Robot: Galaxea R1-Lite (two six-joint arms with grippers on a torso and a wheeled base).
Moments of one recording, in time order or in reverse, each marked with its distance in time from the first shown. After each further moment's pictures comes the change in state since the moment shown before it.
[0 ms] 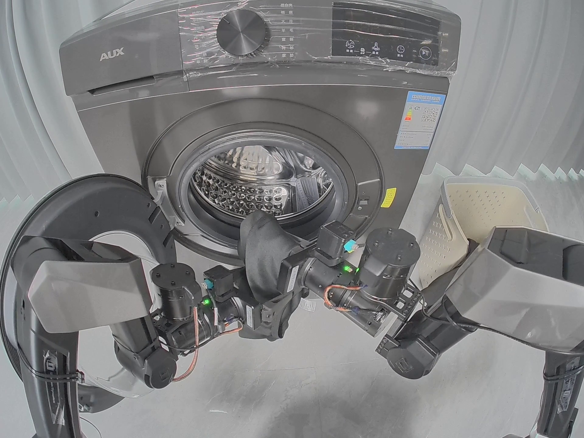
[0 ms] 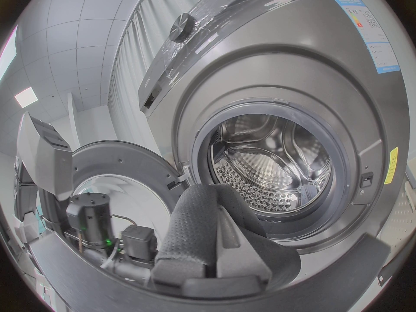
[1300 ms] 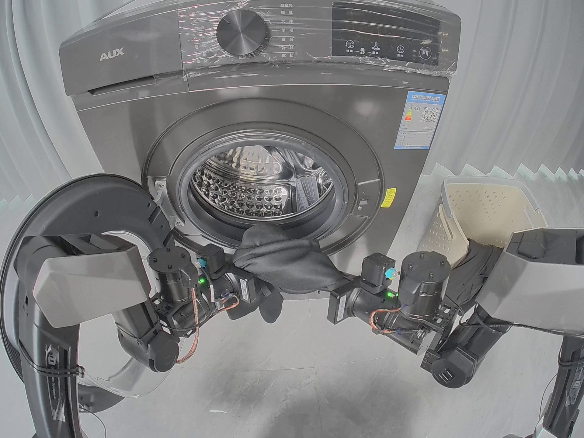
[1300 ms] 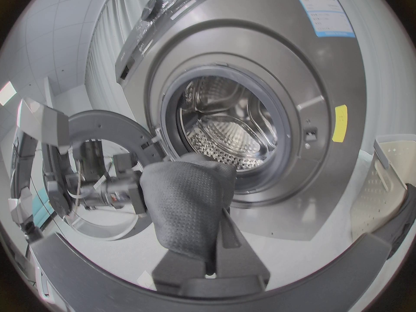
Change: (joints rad) left arm 0.049 0.029 -0.127 0.000 0.076 -0.035; right arm -0.084 -0.076 0.302 0.012 -0.037 0.008
